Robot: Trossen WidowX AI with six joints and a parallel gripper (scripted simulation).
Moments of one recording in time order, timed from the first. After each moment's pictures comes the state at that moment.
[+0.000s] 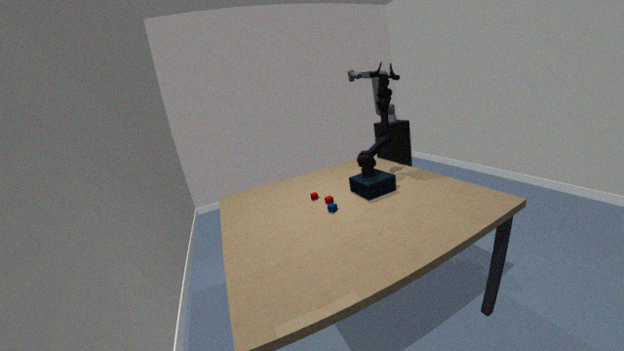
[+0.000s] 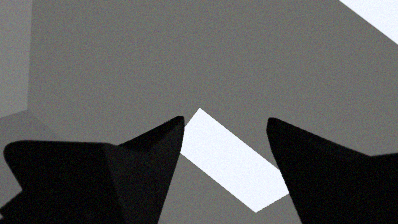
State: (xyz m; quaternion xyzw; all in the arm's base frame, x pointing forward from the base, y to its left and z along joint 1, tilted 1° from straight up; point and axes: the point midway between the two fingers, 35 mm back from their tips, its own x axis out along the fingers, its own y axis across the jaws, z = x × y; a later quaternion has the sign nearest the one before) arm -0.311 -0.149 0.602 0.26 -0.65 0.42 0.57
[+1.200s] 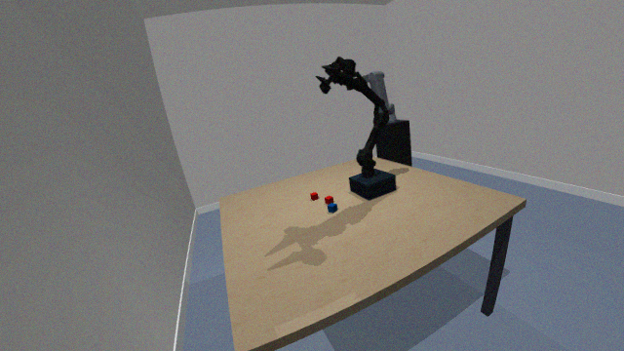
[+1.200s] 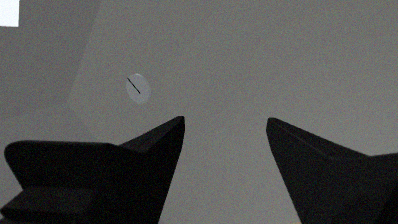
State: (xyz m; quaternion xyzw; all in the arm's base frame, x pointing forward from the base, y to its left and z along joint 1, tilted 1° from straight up) arm 0.181 0.051 0.583 0.37 -0.09 0.20 0.90
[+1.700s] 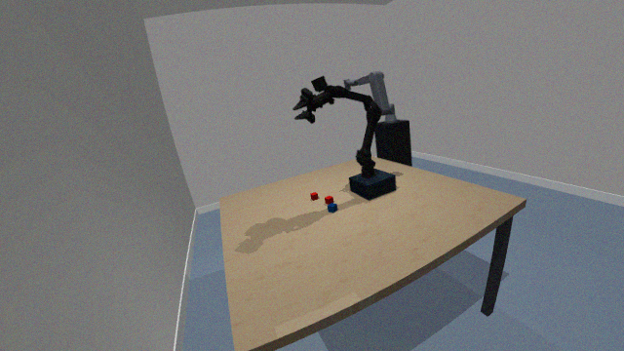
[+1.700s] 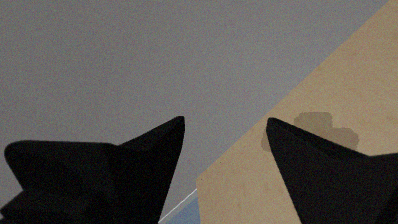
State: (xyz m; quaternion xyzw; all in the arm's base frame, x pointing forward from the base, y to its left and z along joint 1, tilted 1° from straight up) arm 0.323 0.016 0.437 0.44 0.13 -0.01 0.89
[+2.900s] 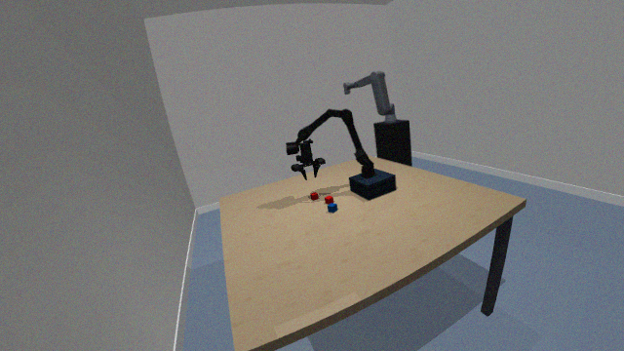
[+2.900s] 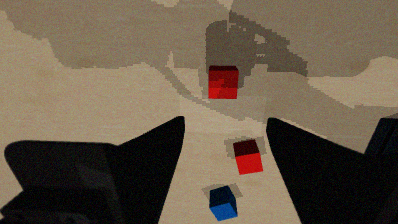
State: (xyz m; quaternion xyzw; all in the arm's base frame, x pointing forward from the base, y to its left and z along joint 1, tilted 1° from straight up) arm 0.311 -0.111 0.091 0.49 0.49 -0.47 0.54
